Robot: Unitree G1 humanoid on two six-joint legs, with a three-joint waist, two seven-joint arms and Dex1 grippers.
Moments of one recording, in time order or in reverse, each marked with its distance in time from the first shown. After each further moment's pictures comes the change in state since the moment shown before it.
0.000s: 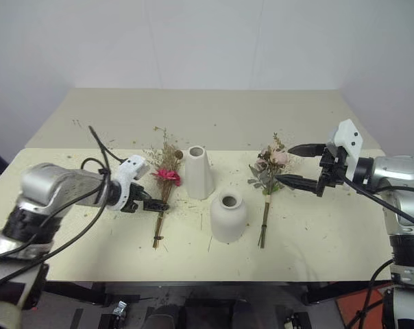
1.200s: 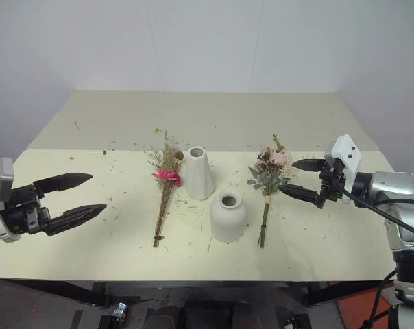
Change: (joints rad) left arm 0.908 0.288 0.926 -0.579 -0.322 -0.699 -0.478; right arm 0.144 -0.011 -0.036 -0.097 0.005 0.123 -0.101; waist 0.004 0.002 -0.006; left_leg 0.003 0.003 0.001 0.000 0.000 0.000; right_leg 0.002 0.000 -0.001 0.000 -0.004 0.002
